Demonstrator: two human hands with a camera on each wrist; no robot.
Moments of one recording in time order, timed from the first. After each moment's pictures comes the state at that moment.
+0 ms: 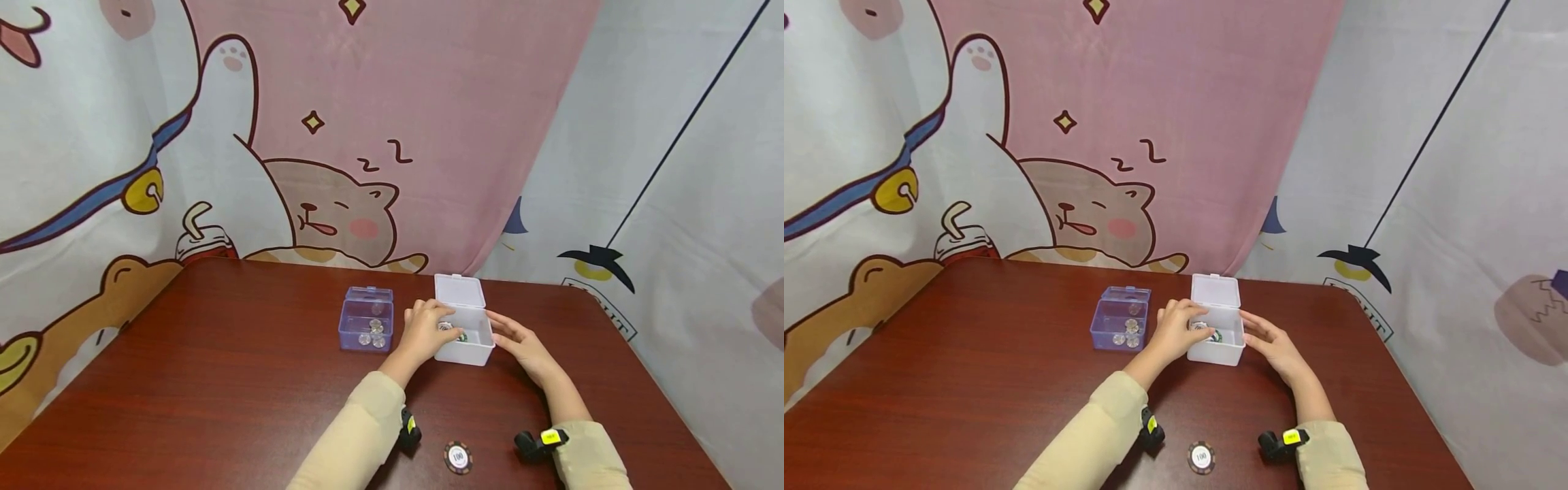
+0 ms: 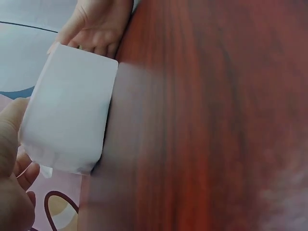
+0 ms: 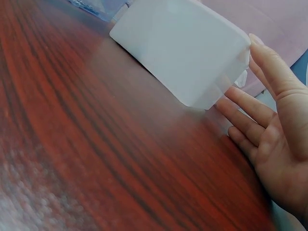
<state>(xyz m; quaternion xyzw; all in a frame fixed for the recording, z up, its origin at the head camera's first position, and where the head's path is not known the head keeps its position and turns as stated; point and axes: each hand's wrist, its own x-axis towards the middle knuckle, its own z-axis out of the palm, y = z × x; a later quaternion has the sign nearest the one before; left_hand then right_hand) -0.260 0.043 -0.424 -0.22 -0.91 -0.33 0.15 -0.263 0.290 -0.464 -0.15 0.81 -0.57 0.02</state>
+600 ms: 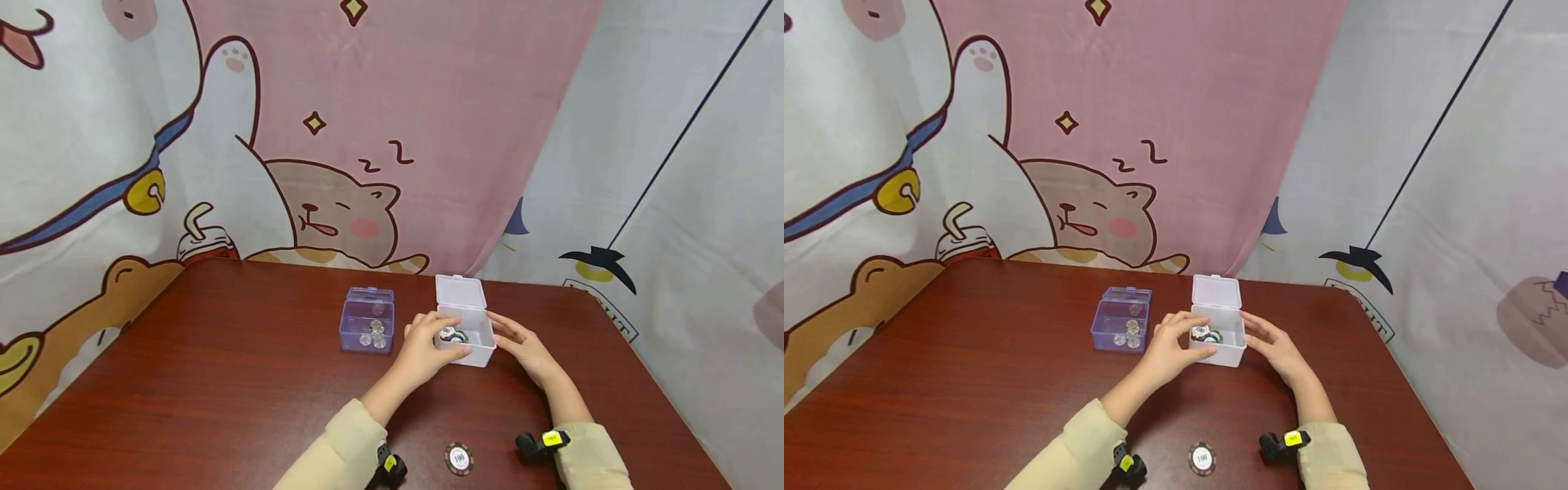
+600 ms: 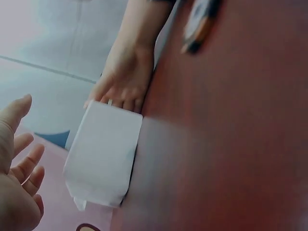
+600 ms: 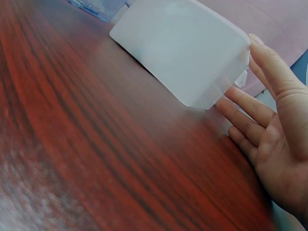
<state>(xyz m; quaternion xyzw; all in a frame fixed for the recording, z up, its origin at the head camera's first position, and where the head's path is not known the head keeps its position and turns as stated) -0.215 0.028 -0.412 -0.26 -0.83 -0.46 0.15 -0.262 0.289 -0.464 -0.15 0.81 -0.57 0.02</state>
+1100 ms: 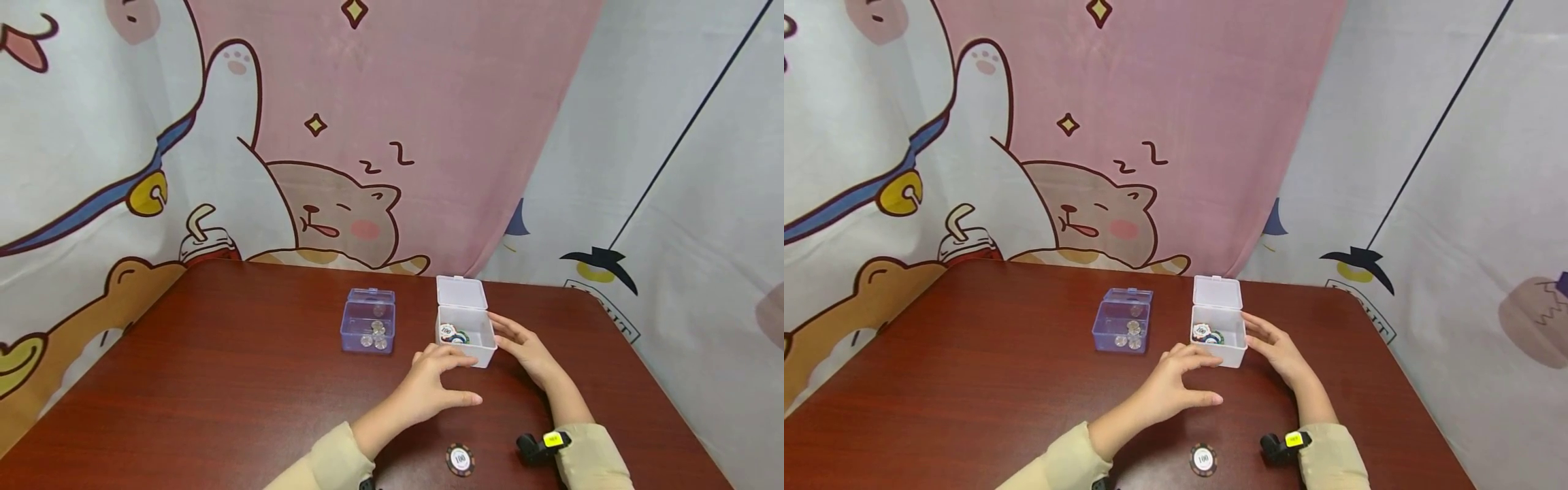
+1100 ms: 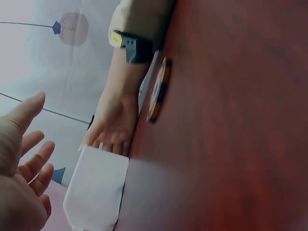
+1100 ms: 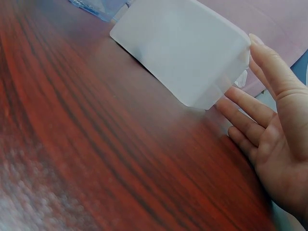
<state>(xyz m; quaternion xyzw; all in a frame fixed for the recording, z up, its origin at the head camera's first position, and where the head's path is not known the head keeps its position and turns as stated) -0.173 0.023 -0.417 -0.35 -0.82 -0.45 0.09 -0.264 0.289 -0.467 -0.16 0.81 -0.57 0.02</state>
